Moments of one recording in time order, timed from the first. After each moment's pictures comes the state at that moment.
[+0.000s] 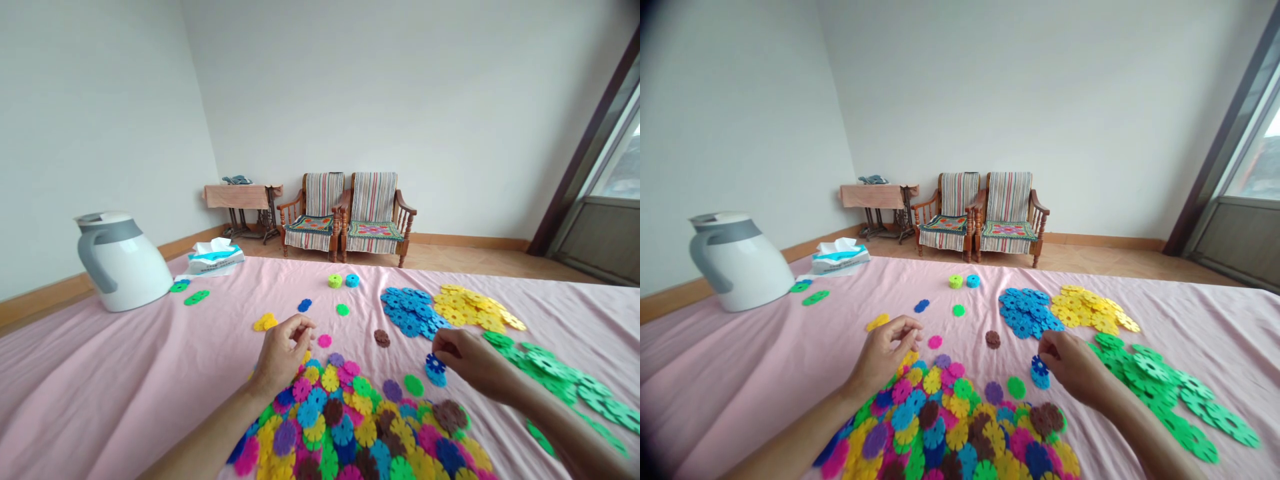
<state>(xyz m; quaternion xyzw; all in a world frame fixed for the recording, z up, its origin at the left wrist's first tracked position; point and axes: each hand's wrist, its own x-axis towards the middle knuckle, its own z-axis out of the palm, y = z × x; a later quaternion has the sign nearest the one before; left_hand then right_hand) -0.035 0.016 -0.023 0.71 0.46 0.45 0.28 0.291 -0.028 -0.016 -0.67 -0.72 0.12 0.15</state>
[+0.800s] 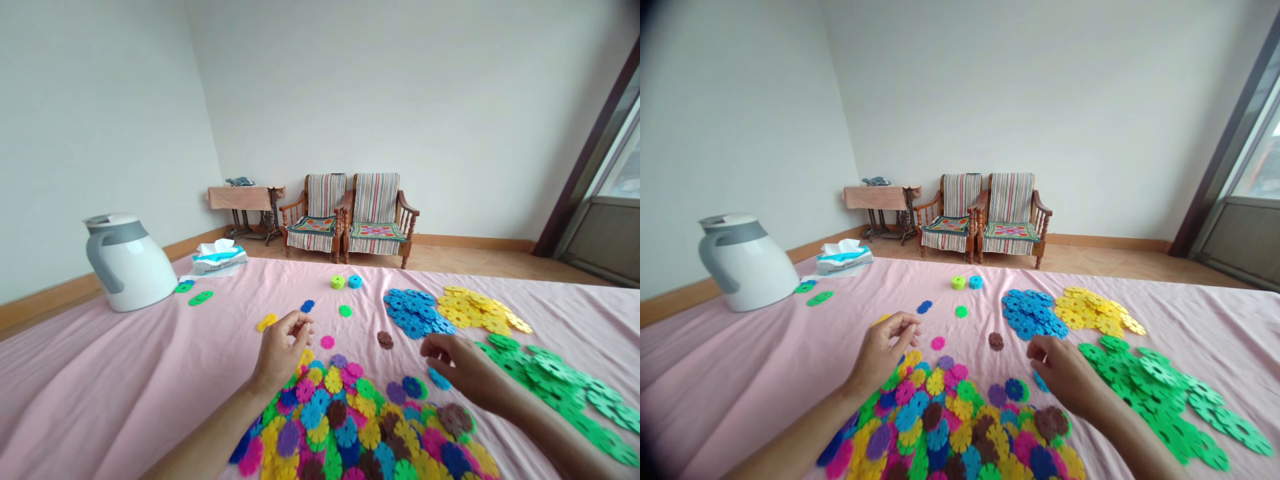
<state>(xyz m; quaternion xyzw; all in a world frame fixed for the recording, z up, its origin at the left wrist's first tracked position) -0.040 0.019 -0.021 0.70 0.45 0.49 0.26 0.274 -0.032 -0.022 -0.64 -0.74 0.14 0.17</state>
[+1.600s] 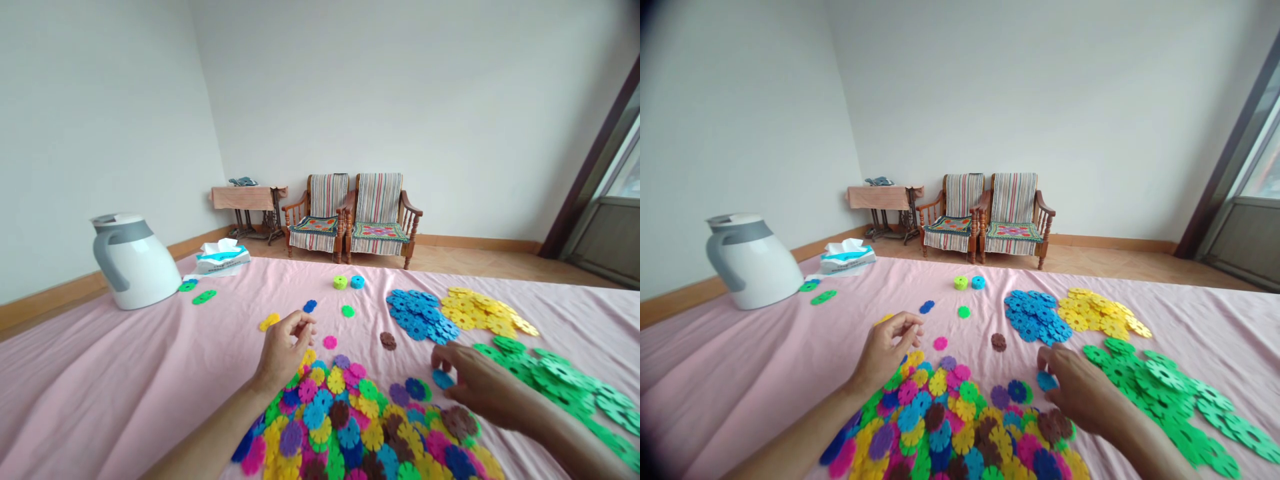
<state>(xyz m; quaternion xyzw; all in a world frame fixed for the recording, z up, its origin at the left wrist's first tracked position) -0.040 0.020 -0.021 0.70 0.45 0.49 0.26 0.291 -0.037 -0.036 -0.63 -0.76 0.11 0.09</state>
